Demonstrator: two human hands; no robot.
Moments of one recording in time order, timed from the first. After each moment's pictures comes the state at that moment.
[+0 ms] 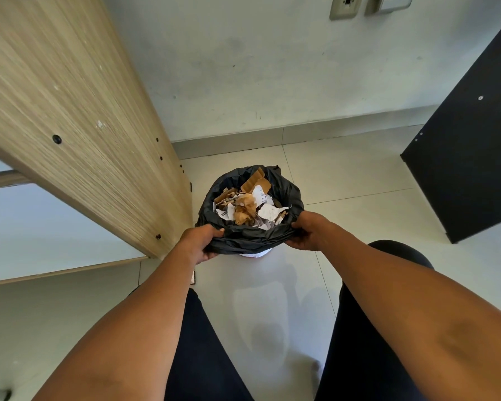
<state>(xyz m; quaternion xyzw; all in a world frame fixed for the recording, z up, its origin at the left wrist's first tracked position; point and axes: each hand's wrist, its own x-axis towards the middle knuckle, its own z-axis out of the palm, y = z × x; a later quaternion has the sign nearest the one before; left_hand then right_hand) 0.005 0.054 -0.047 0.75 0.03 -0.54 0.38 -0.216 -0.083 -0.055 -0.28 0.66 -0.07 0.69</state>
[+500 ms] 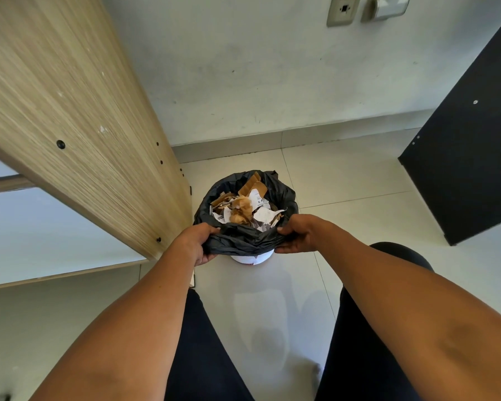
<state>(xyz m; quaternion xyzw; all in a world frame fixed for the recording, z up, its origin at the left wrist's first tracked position) 0.006 0.047 -0.028 0.75 0.08 -0.58 0.32 -0.208 -0.077 -0.038 -0.31 0.60 0.01 0.74</state>
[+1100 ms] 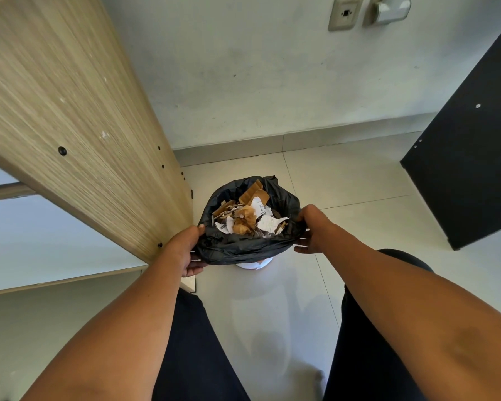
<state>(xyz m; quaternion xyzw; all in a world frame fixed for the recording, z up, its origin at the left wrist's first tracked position) 0.029 0.064 -0.030 0.79 0.05 -0.54 0.28 -0.215 -0.084 -0.027 -0.31 0.67 -0.07 0.67</state>
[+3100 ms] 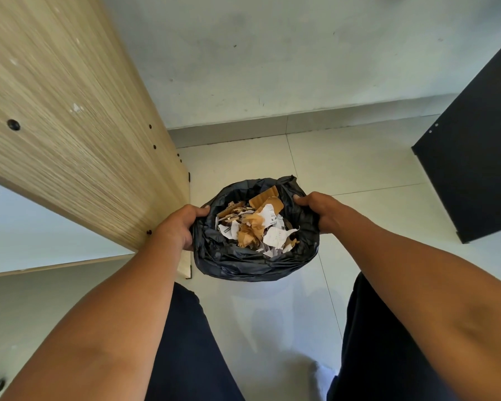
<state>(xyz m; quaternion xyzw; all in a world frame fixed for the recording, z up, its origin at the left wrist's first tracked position) 0.042 0.027 -0.061 0.70 0.10 -0.61 0.36 -0.223 -0.131 -0.064 -0.31 0.62 -0.04 0.72</state>
